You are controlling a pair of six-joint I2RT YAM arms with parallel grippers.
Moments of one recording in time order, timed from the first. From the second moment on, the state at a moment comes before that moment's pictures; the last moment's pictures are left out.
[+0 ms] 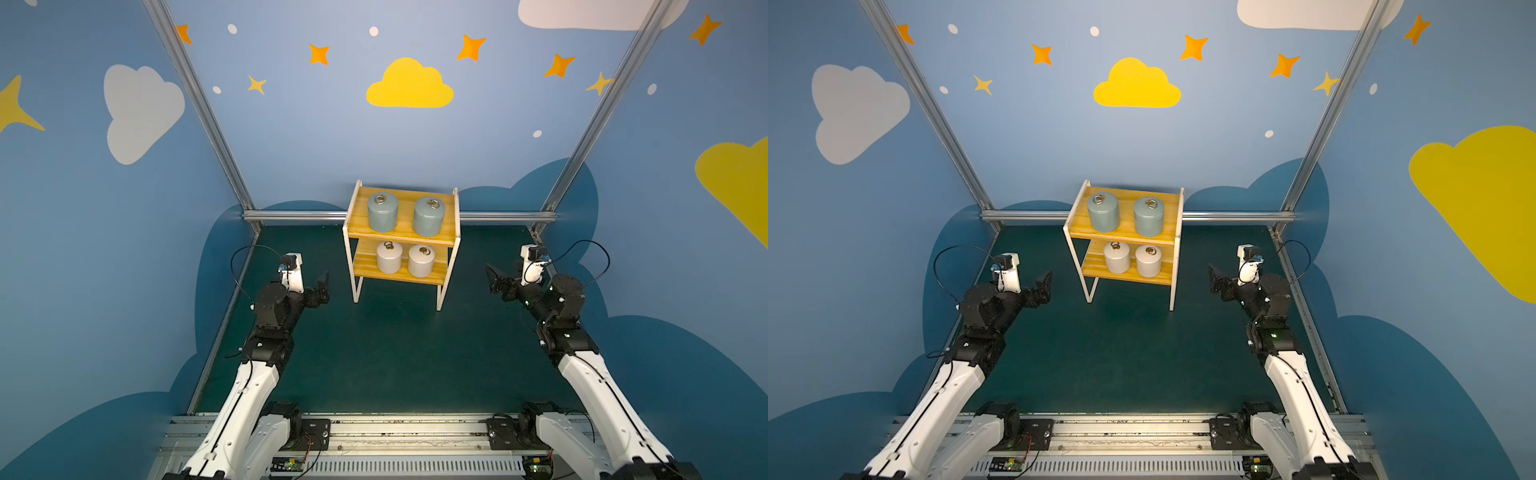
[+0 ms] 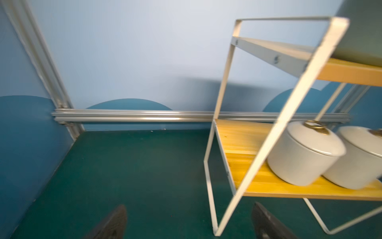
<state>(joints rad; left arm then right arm) -0.09 0.84 0.61 0.02 0.11 -0.10 0.13 0.88 0.71 0.00 -0.29 0.08</state>
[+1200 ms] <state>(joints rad) -0.19 0.85 0.79 -0.16 0.29 -0.09 0.64 1.26 1.35 -0.30 0.03 0.12</state>
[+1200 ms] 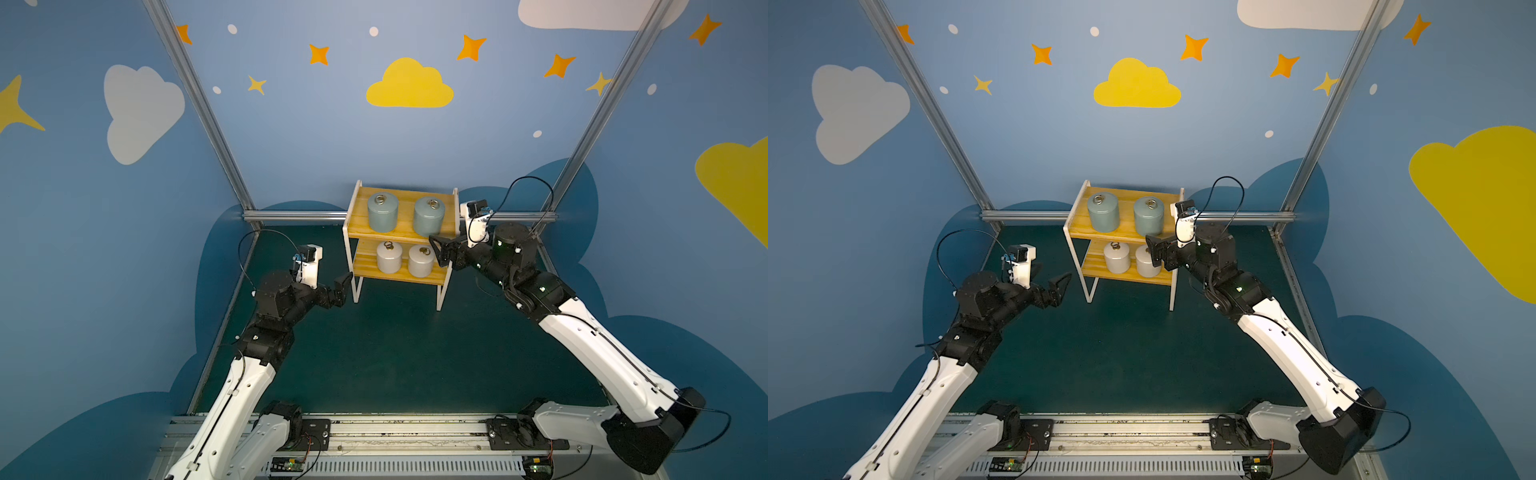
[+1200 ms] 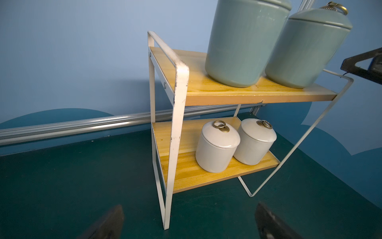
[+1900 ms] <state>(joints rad) -0.19 0.85 0.79 -0.16 0.33 -0.07 0.55 1.43 1.49 -0.29 -0.16 0.09</state>
